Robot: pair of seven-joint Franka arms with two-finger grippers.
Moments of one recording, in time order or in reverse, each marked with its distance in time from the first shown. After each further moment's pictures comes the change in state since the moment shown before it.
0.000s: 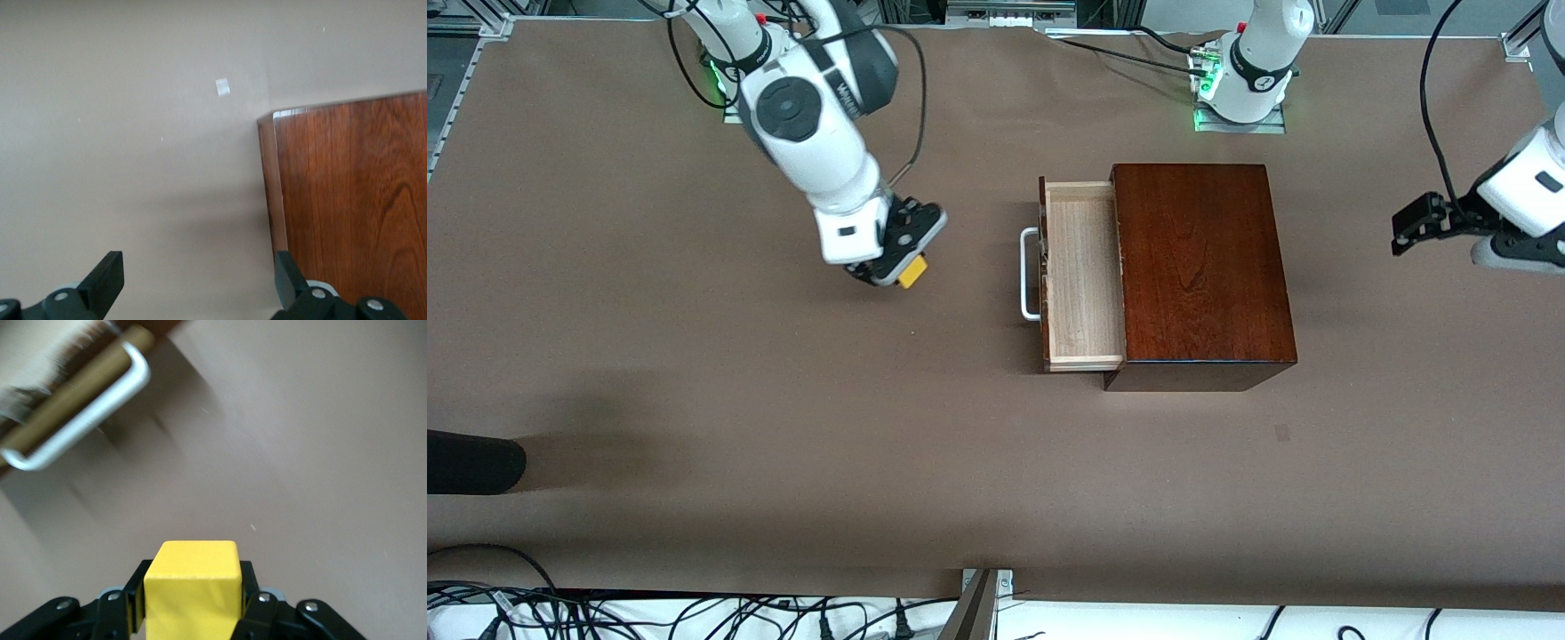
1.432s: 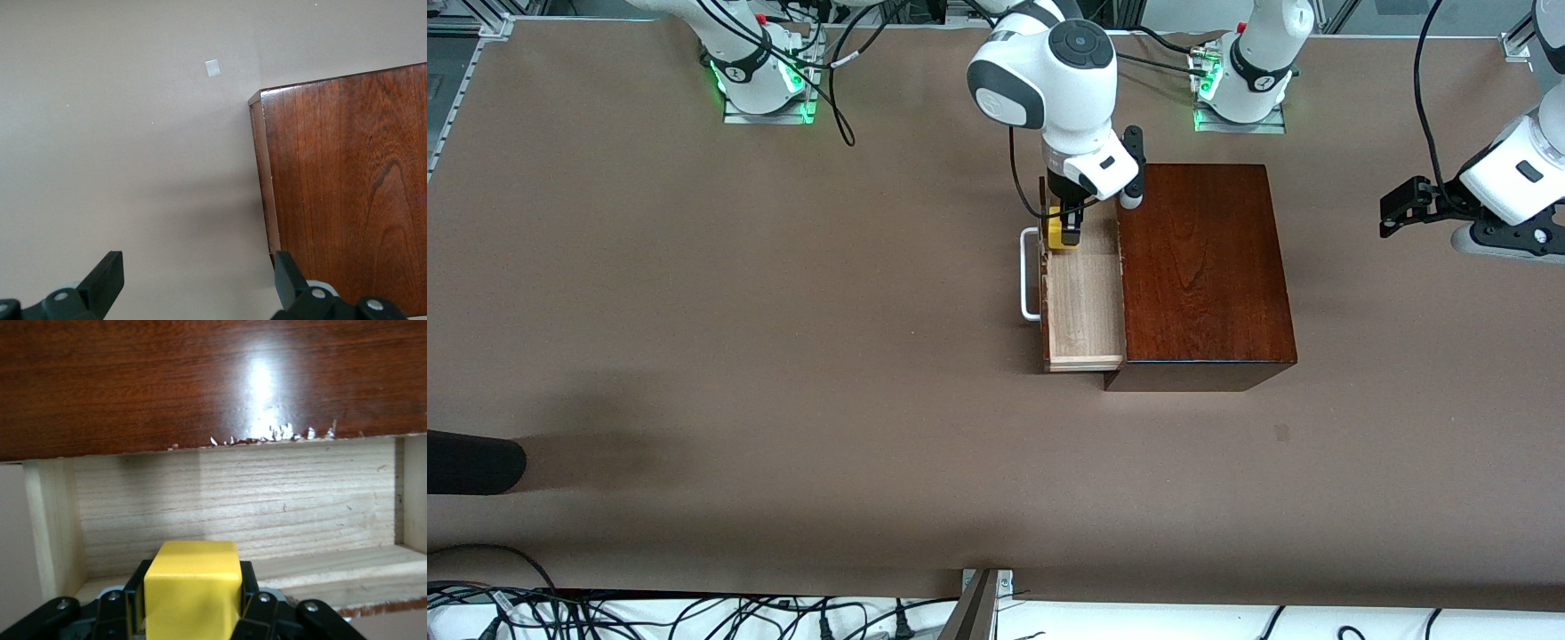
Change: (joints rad) left arm 0.000 0.018 -0.023 0.026 0.000 -0.047 0.000; right arm 0.402 0.479 -0.003 0.658 -0.271 -0.224 -0.126
